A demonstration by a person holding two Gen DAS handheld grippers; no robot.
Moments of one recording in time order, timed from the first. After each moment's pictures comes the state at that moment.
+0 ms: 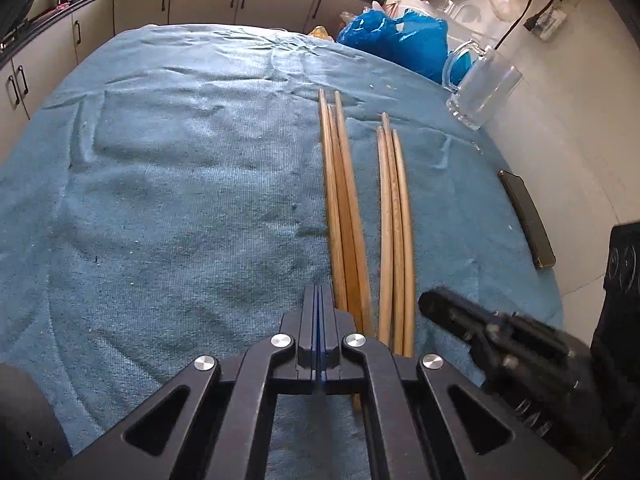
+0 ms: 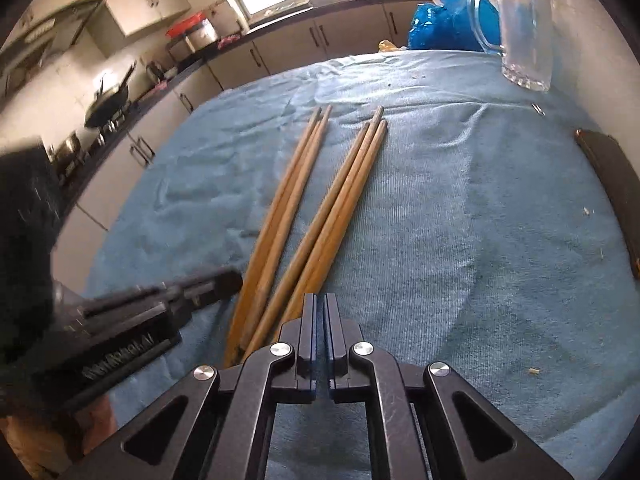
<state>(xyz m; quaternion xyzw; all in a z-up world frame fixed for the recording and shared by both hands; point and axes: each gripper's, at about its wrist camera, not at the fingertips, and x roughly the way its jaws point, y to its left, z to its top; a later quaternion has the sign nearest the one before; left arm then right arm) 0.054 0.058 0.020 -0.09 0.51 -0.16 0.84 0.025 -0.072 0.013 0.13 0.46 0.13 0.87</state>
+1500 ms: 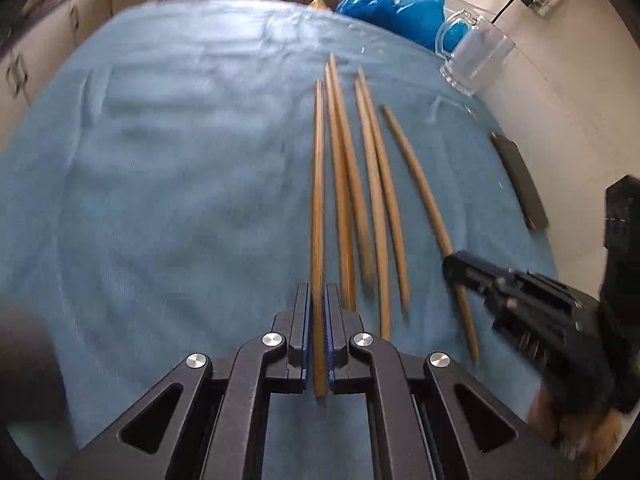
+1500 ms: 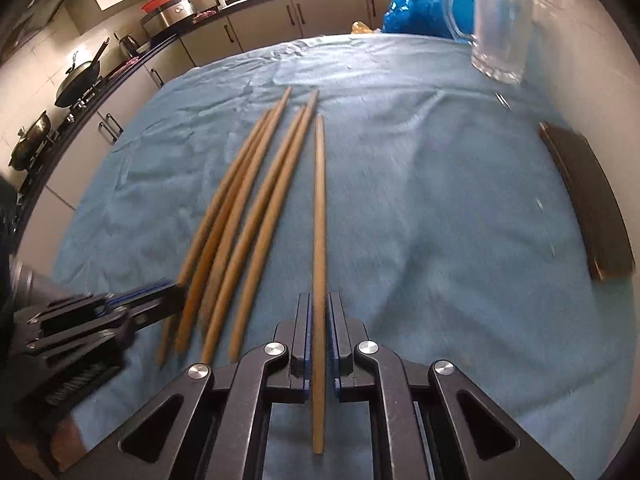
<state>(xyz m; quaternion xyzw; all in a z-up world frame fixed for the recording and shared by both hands) 0.007 0.062 0.024 -0.08 0.56 -0.15 0.81 0.012 -0.094 0.013 0.07 0.52 0.09 0.85</state>
